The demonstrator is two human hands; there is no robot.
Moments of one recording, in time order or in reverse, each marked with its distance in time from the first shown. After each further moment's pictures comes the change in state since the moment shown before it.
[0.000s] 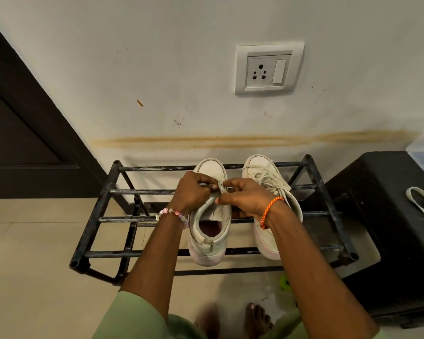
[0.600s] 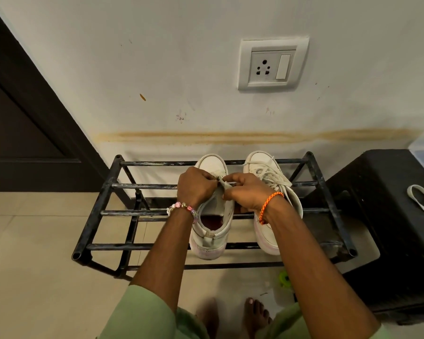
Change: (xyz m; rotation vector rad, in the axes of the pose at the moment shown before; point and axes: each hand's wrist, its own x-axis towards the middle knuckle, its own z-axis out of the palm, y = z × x) left_hand -0.007 0.011 0.006 0.198 0.132 -0.048; right_hand -0.002 -0.003 0.001 -0.120 0.070 -0.016
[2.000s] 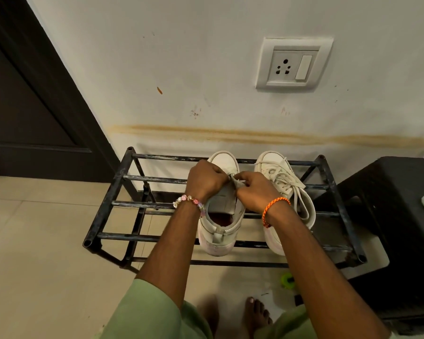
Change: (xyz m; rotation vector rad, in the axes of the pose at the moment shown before) left_hand -0.002 0.003 -0.013 -0.136 -0.065 -0.045; right_hand 0.000 0.000 0.013 -0.238 0.145 -0.121
